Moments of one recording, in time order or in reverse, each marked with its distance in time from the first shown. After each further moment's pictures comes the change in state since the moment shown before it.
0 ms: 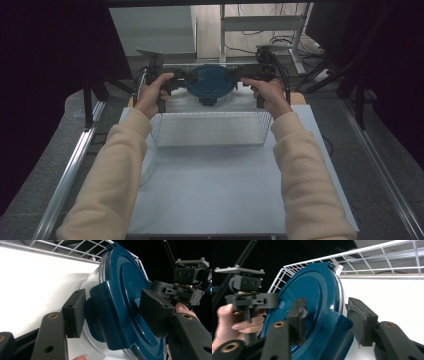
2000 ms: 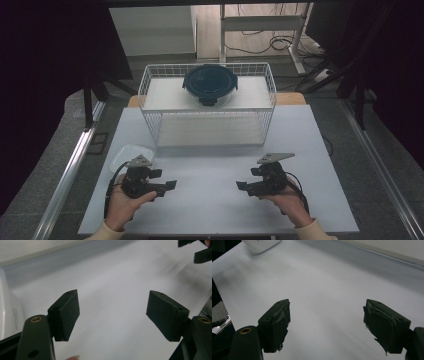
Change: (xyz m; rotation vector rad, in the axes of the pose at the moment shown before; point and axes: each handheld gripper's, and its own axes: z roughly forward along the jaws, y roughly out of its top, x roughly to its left) left arm 0.021 -0.274 -0.062 0.140 0.372 0.480; right arm -0.024 -0.278 -0.043 0.184 -0.167 -0.451
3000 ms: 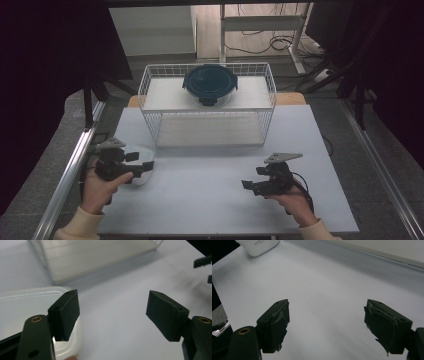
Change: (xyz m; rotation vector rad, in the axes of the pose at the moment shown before) left arm 0.048 0.029 -0.055 -0.071 0.085 -0.051; right arm -0.012 -0.007 -0.009 -0.029 -0.002 0.017
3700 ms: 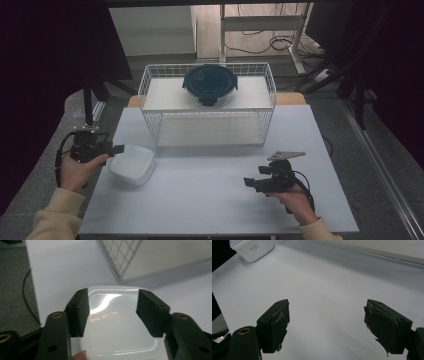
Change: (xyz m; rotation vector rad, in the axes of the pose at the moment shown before) left arm 0.088 0.005 -0.010 0.053 0.201 -0.113; right arm -0.010 -0.001 0.000 -0.009 -0.003 0.062
